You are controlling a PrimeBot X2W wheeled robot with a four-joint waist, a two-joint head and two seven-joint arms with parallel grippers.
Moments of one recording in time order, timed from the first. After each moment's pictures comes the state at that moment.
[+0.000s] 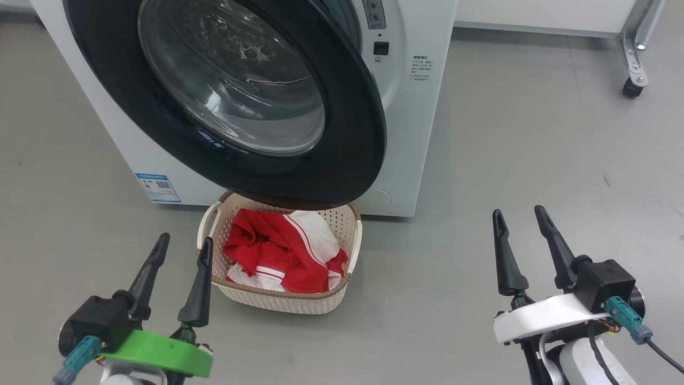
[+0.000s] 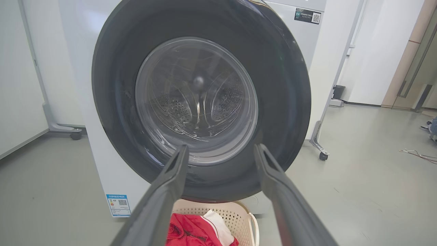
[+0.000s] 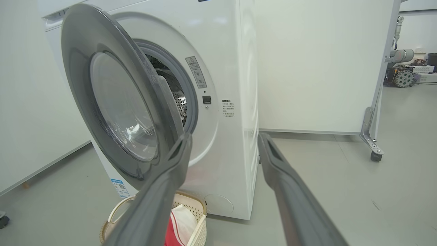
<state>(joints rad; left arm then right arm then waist) -0.04 0.20 -0.28 0.05 -0.53 -0.10 -0.25 -0.03 -0.15 0.32 0.04 0.41 -0.04 -0.25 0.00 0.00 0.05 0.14</state>
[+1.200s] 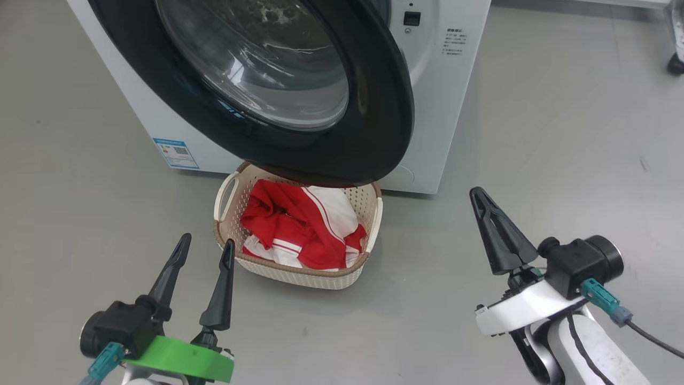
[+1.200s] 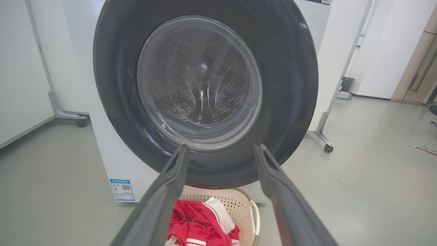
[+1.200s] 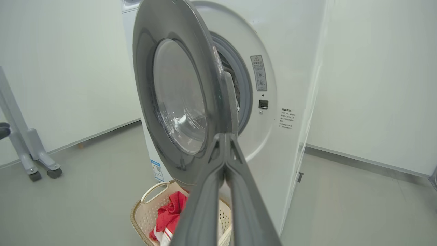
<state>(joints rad) -0.02 0.14 -0.28 0.02 -0.46 -0.11 -0.25 -0.11 -0.20 0.41 0.01 0.34 0.04 -0.24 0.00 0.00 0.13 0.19</state>
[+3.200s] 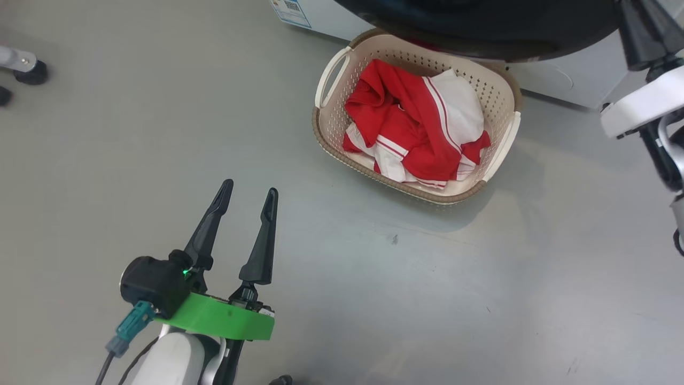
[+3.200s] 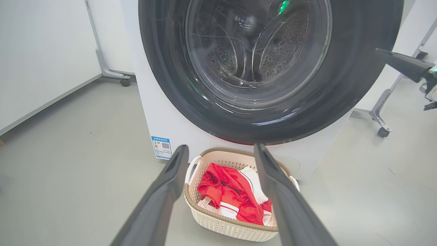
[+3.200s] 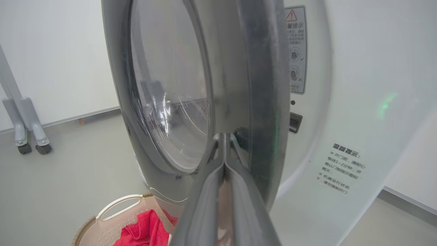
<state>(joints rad) -0.16 0.04 -0.34 0.00 -0.46 -0.12 -0.25 -0.70 -0.42 0.27 0.26 0.29 0.10 -0.11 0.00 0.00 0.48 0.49</state>
